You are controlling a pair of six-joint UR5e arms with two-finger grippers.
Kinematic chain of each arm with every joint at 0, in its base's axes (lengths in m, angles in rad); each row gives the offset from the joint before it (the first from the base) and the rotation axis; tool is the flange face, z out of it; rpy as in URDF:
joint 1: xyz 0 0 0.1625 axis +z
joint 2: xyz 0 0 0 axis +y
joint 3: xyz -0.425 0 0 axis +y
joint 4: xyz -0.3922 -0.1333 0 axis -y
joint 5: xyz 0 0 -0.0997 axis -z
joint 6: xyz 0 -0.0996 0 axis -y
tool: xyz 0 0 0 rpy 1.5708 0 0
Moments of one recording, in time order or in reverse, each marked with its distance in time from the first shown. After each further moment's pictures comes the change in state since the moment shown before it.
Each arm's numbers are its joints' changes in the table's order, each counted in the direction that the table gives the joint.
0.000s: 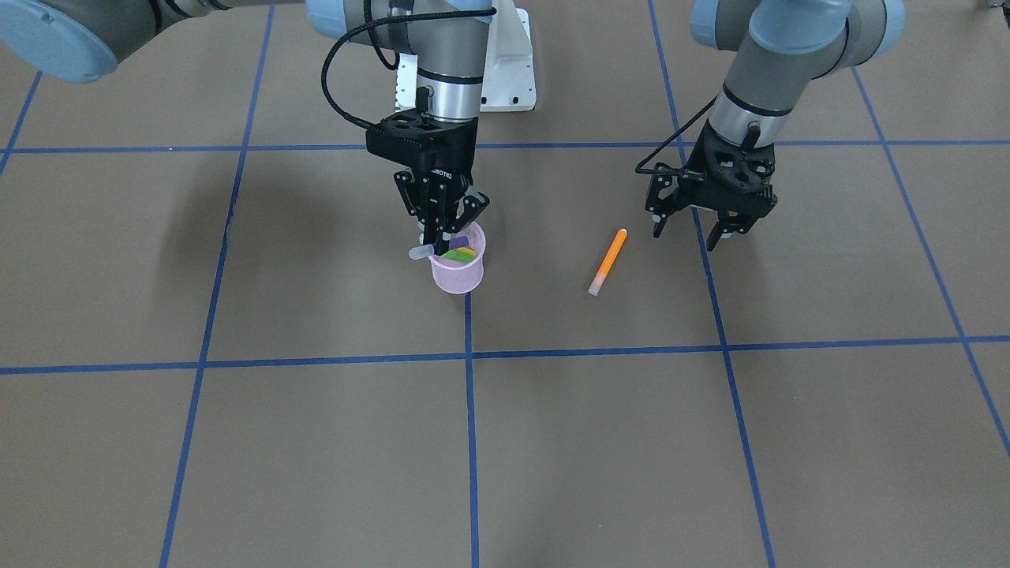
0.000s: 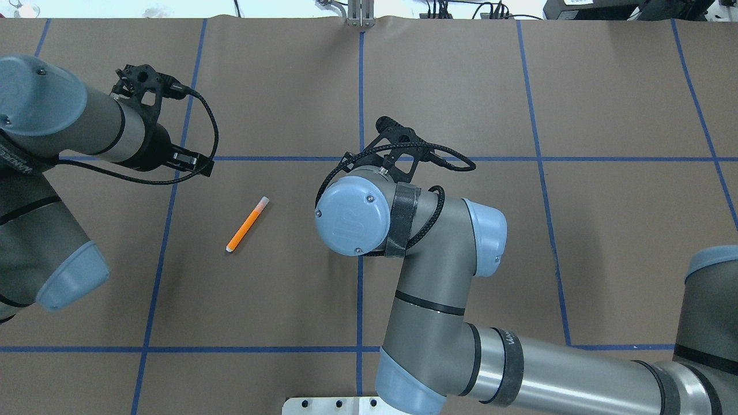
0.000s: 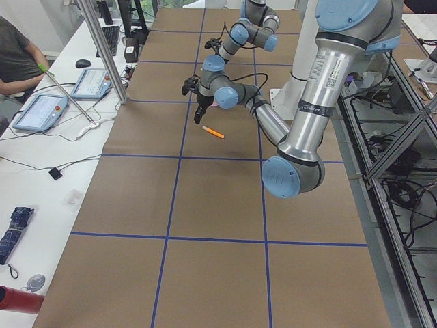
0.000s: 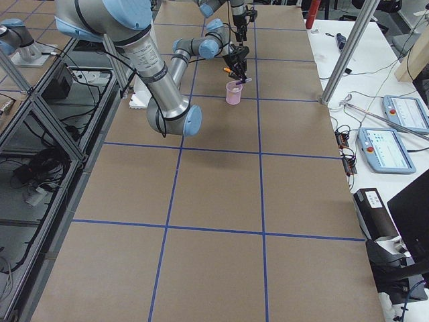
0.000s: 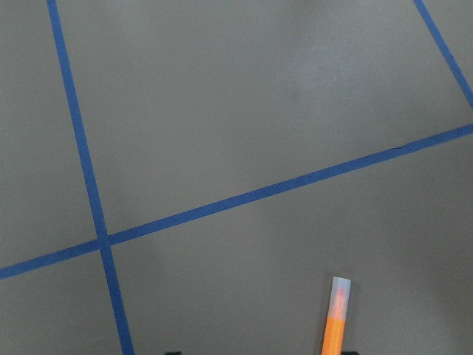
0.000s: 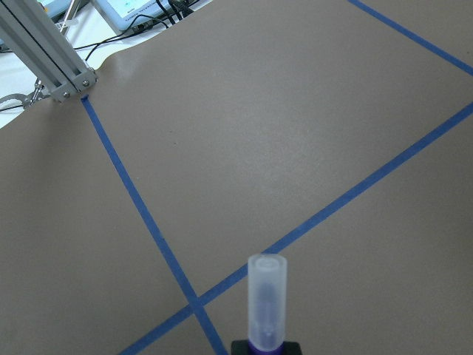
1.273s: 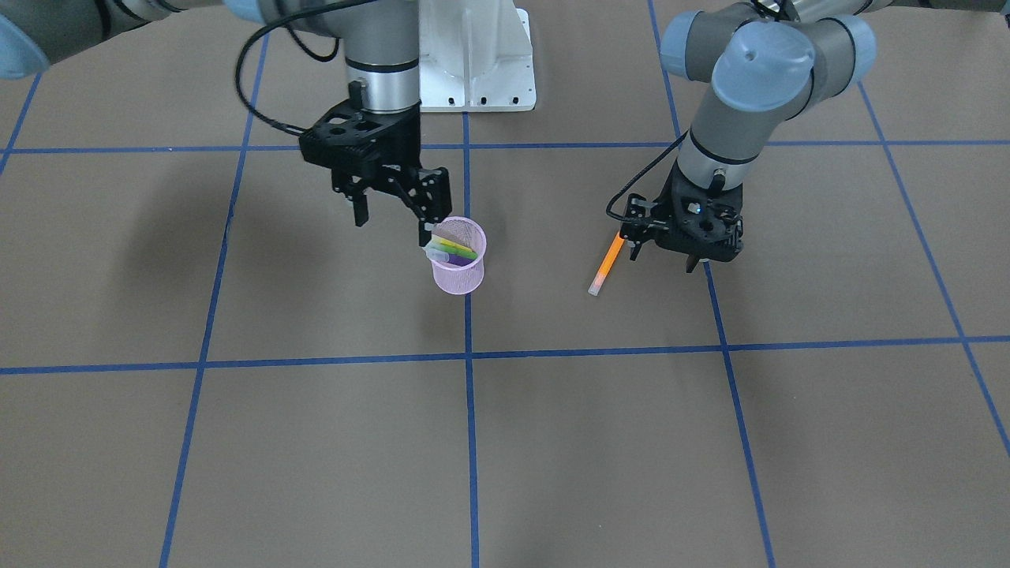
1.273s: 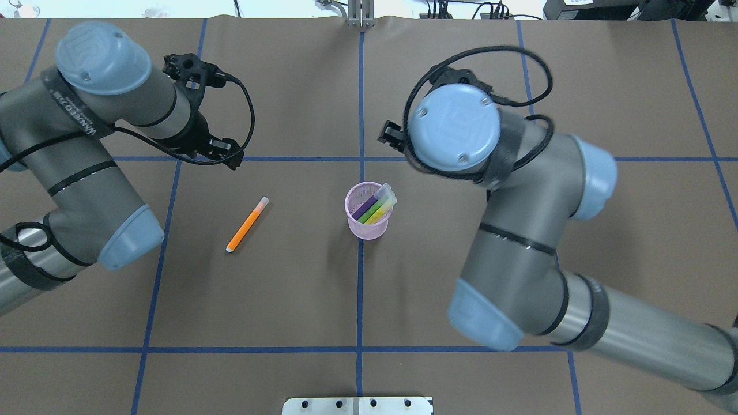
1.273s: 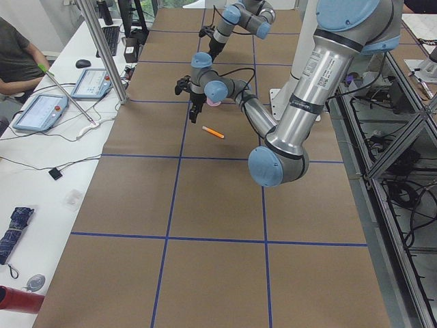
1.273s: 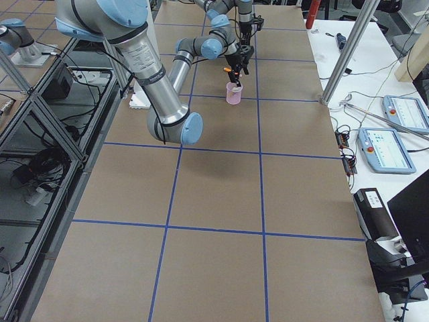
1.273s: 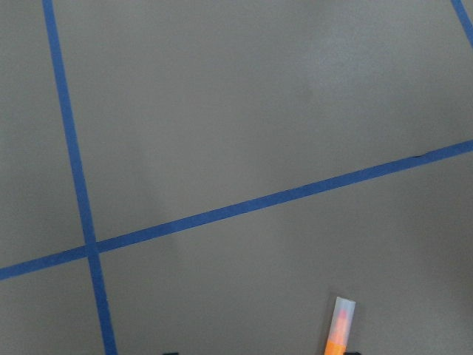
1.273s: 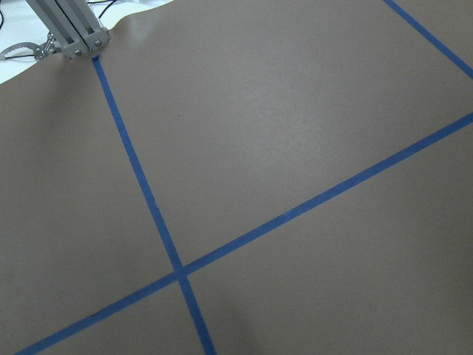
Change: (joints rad) left arm -0.007 0.196 -0.166 0.177 -0.087 0.074; right arm 0.242 0.135 -0.182 0.006 0.413 -0.363
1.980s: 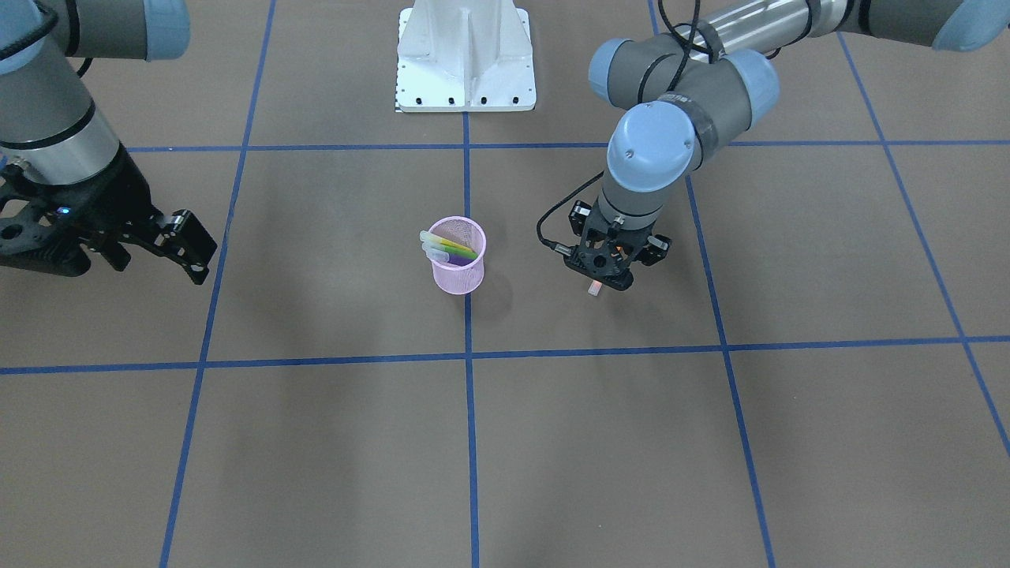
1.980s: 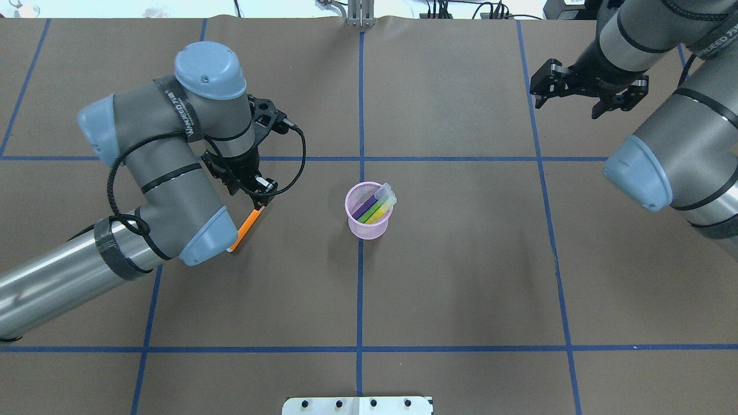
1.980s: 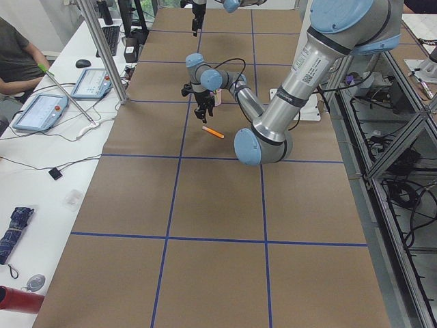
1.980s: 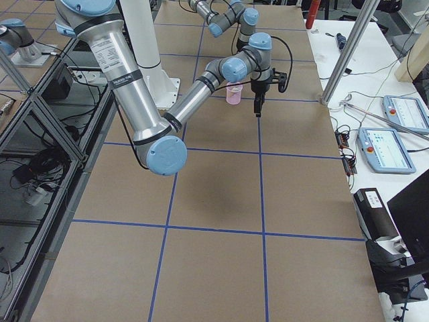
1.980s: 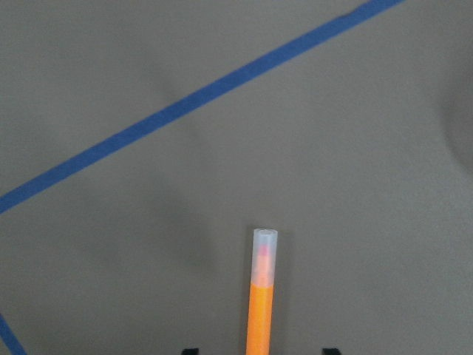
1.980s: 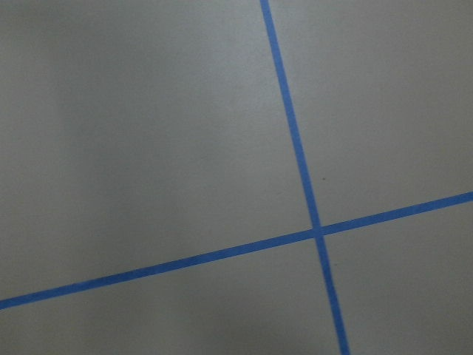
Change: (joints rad) left arm 0.083 0.175 -0.215 0.232 -0.101 0.332; right arm 0.393 0.223 -0.001 0.002 0.436 -0.569
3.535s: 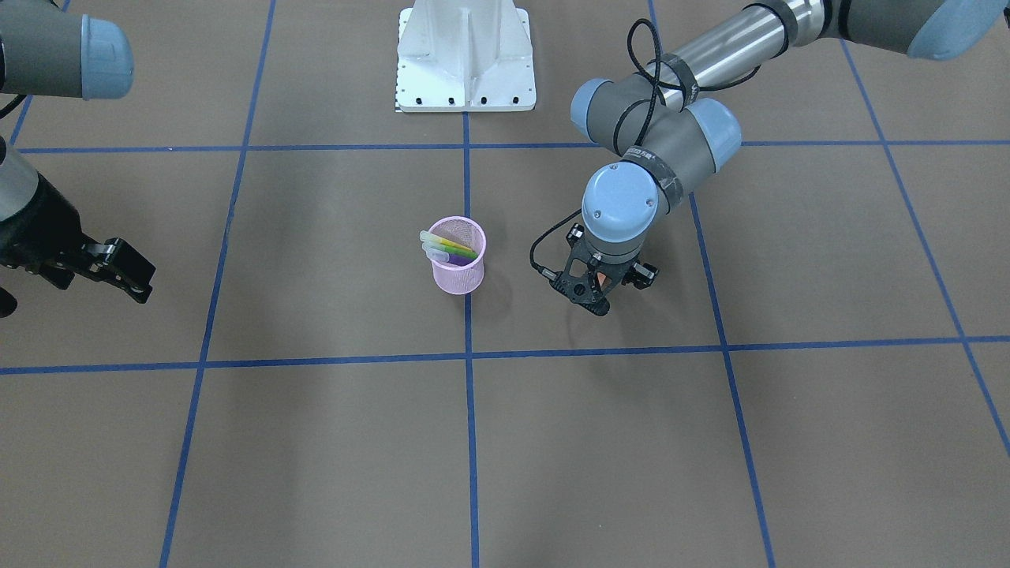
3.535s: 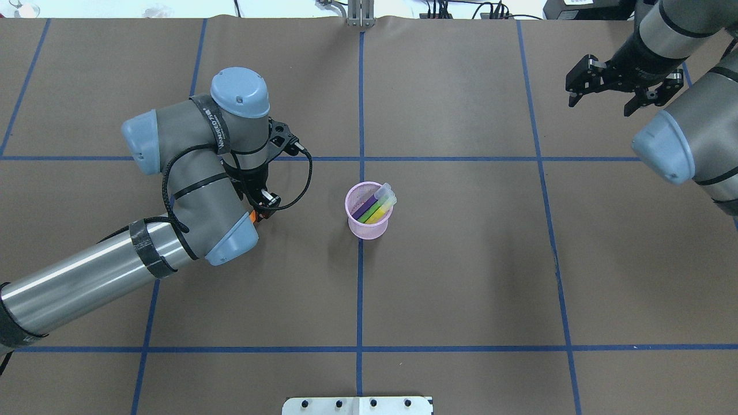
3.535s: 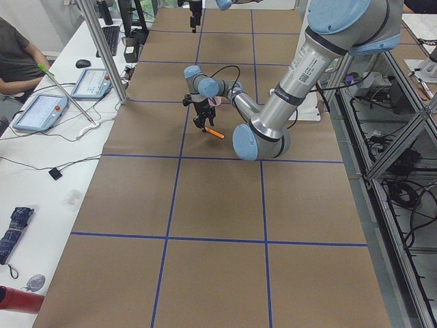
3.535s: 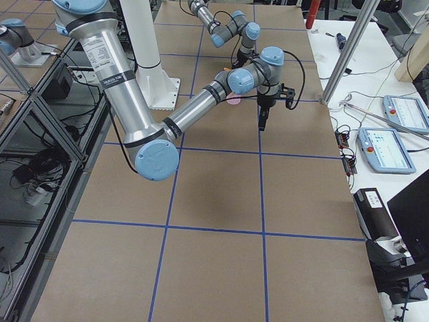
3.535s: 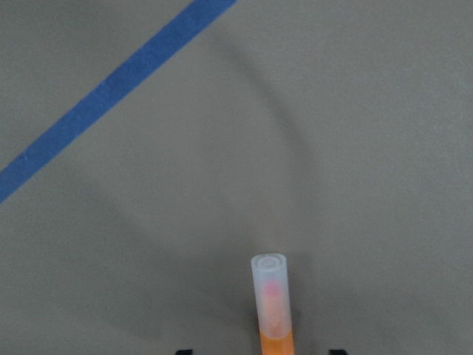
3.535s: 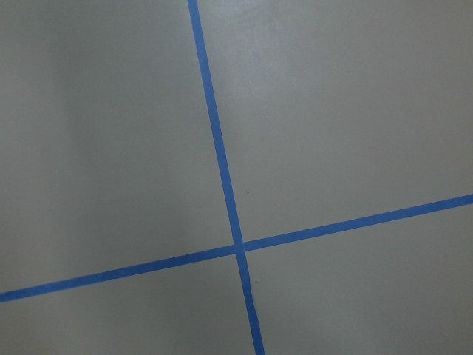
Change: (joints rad) left arm 0.029 0.019 -0.141 -0.052 0.019 0.089; right arm 0.074 0.031 0.070 0.001 0.095 -0.105
